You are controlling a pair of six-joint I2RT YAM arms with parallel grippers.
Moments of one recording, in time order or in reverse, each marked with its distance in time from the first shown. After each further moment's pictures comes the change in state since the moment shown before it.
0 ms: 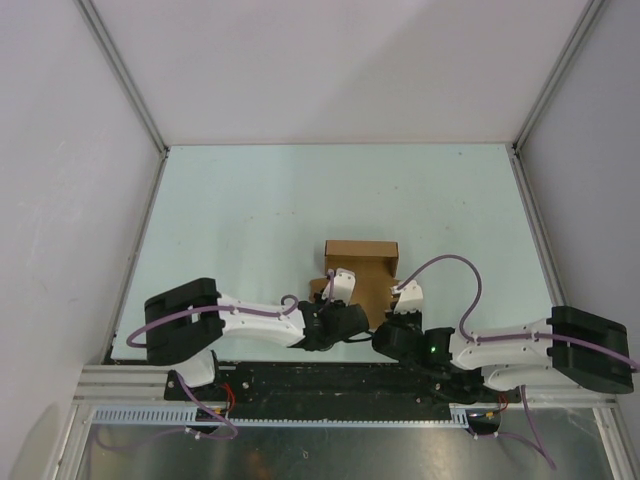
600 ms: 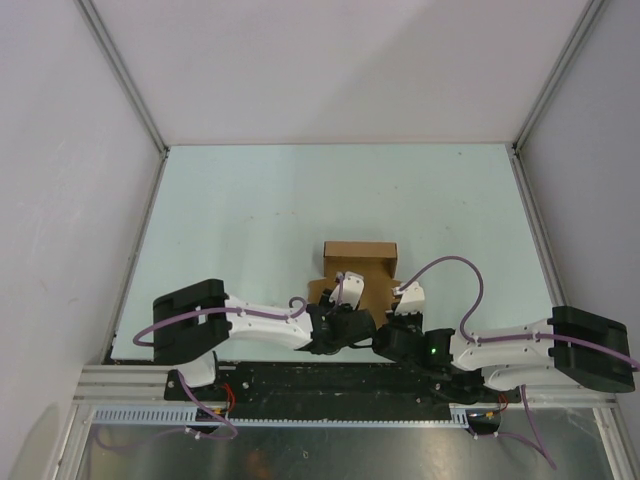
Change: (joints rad) left arm -0.041 0.044 0.057 -0.039 -0.024 0.001; right arm 0.024 0.001 0.003 -0.018 0.024 0.048
